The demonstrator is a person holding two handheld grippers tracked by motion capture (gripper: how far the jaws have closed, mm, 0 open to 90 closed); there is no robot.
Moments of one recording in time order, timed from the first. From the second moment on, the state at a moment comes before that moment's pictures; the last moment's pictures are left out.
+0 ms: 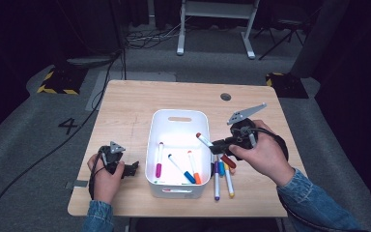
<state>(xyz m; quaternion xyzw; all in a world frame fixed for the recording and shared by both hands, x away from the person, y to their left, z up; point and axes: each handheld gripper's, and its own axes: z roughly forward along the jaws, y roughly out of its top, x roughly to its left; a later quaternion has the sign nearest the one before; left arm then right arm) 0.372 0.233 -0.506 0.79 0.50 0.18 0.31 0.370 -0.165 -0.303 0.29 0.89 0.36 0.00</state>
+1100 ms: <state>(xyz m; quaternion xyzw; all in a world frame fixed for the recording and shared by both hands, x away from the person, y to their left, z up) 0.373 0.233 -0.505 0.79 0.50 0.18 0.30 0.374 -0.100 -0.314 0.24 0.89 0.38 -0.04</state>
